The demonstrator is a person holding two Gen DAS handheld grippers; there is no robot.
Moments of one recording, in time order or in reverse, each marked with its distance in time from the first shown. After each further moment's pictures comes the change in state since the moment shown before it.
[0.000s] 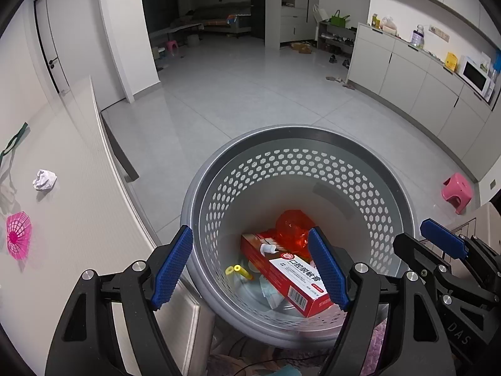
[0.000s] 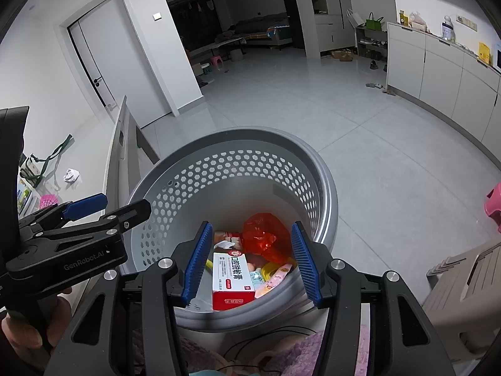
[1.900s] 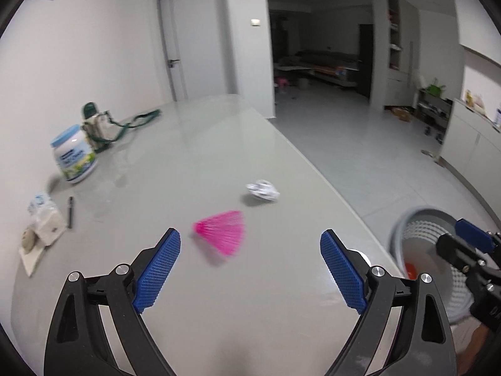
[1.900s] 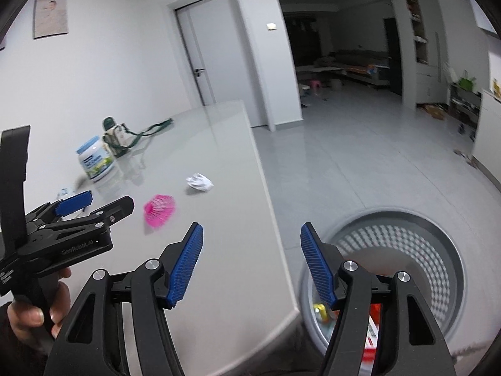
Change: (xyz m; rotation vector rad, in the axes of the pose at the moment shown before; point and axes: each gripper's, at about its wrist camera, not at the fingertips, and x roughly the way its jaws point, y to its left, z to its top) left arm -0.149 0.212 -0.041 -0.309 -0.221 0.405; right arm -0.024 0.202 0.040 -0.333 -0.097 0.353
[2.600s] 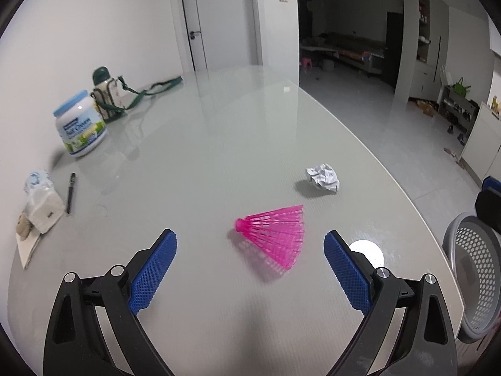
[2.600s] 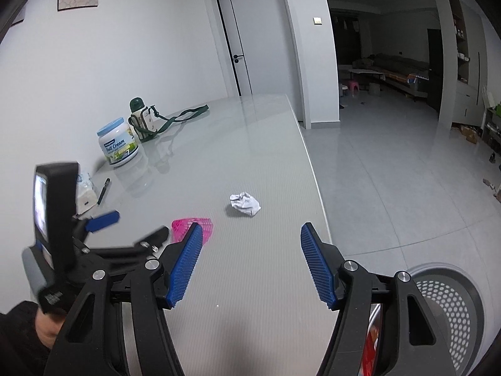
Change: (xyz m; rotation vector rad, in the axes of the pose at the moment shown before) left arm 0.087 0.049 -0.002 -0.056 0.129 0.051; right arm 0.073 0.051 0.052 -0.104 0.067 0.105
